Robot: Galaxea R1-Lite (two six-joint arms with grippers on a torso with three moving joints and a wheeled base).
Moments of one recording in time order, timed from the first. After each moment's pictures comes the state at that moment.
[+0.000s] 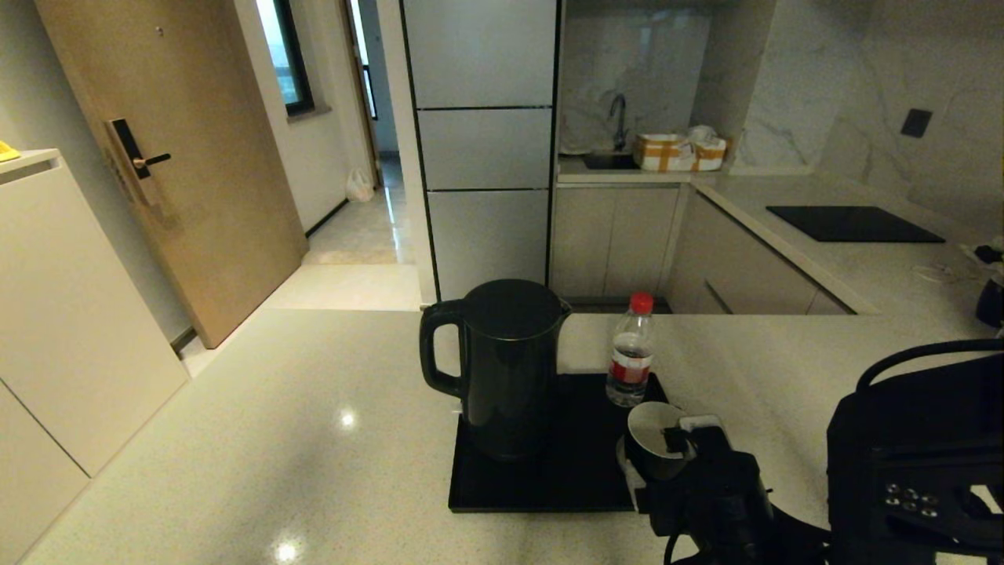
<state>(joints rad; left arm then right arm) 0.00 0.00 -0.01 0.02 -0.01 0.01 0.71 2.21 -0.28 -1.32 -0.63 0.25</state>
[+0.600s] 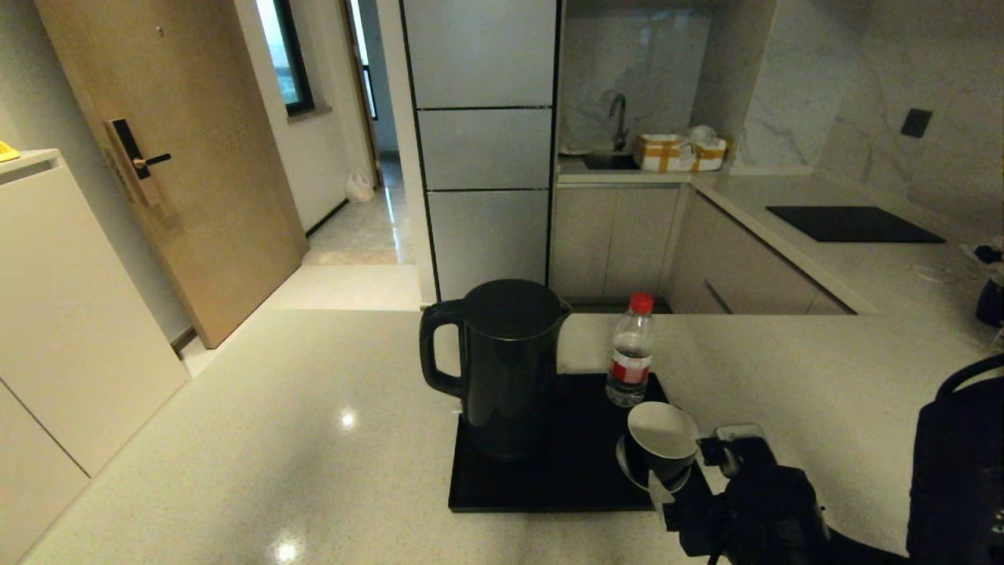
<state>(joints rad) 0.00 0.00 -0.01 0.01 0.00 0.01 0.73 2.08 -0.15 -1.32 -0.63 0.29</state>
